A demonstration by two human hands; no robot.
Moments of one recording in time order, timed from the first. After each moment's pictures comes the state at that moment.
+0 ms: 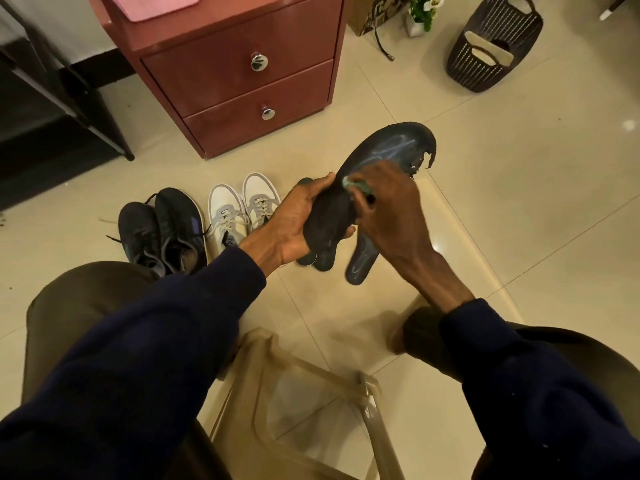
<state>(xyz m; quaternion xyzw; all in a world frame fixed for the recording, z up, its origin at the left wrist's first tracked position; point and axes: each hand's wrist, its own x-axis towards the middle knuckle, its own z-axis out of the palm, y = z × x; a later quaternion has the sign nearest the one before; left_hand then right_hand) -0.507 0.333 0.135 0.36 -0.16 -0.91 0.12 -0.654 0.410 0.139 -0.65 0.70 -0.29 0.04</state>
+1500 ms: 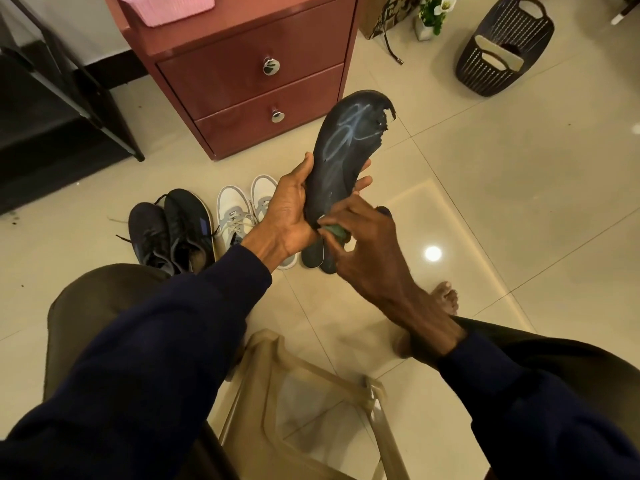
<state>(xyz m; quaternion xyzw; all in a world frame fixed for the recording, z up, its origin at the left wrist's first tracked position) -0.498 0.316 0.137 0.27 -0.08 -0.93 0.23 -0.601 0.427 0.139 -0.66 0.66 -0.34 0.11</state>
